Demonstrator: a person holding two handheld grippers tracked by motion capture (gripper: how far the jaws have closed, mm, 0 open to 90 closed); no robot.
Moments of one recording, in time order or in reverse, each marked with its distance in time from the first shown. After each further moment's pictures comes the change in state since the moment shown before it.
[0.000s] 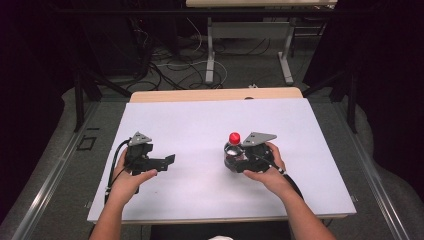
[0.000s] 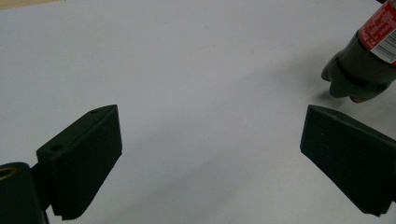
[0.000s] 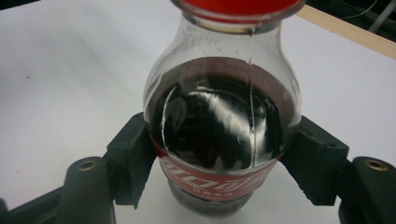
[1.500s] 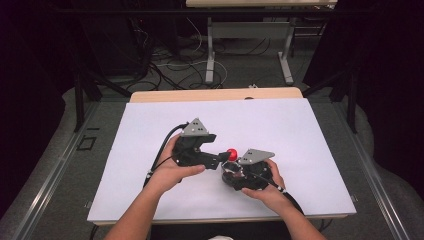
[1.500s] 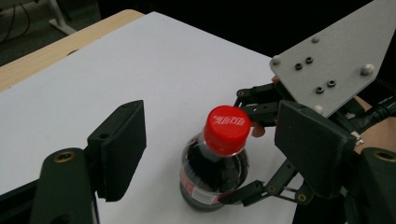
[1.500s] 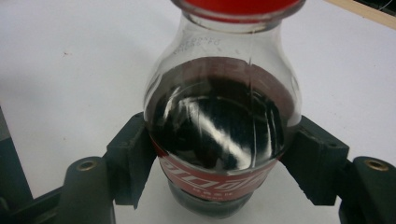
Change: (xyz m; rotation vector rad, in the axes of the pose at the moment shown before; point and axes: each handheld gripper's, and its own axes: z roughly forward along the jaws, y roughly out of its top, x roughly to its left) left arm -0.131 0.083 0.014 -0.066 -0.338 0.302; right arm 0.034 -0.024 -0.009 0.019 0.033 -0.003
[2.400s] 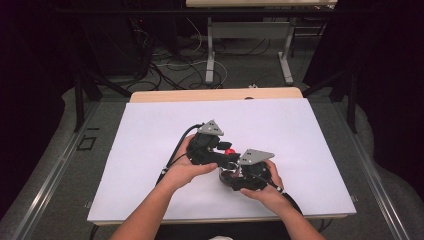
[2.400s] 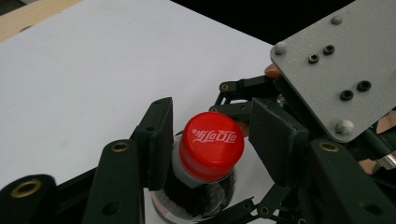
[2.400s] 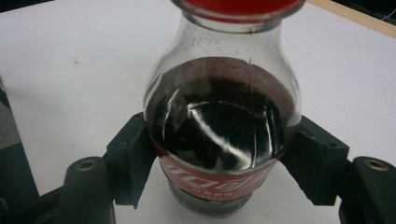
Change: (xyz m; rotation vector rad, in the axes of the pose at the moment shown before) left arm 0.002 0.004 0.031 0.098 -0.092 -0.016; right arm 0.003 0.002 0.000 -0.035 0.011 -0.010
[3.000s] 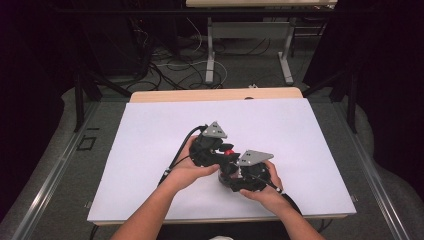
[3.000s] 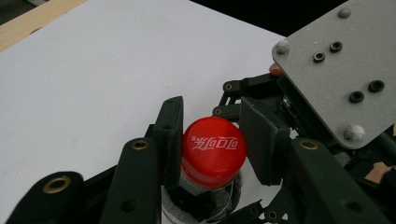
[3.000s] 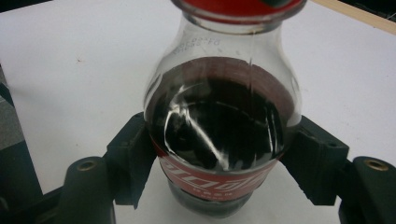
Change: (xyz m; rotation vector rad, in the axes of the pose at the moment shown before) left arm -0.008 0.001 0.004 0.018 0.064 0.025; right arm 0.002 -0.001 0.001 0.005 0.005 0.008
